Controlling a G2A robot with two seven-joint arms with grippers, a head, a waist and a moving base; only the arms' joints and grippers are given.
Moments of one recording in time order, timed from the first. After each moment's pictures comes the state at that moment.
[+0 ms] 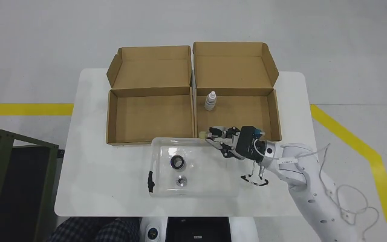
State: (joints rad) left arm -0.01 -0.37 -0.75 -1.25 2.03 -0.40 0.22; right arm -1.28 -1.09 1.22 -1.85 -1.11 -0.80 0.11
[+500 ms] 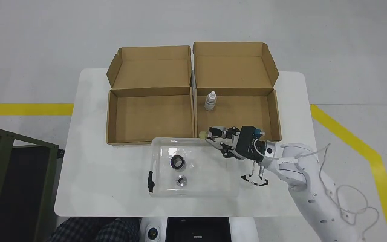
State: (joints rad) left arm -0.01 -0.37 -0.75 -1.25 2.03 -0.40 0.22; right arm -1.28 -1.09 1.22 -1.85 -1.11 -0.80 0.11
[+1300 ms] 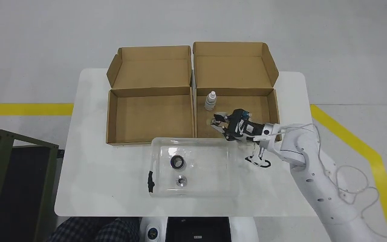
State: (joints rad) left arm -0.01 -0.37 -0.75 -1.25 2.03 -0.40 0.22; right arm -1.08 -1.09 1.17 -1.72 -1.17 -0.79 0.31
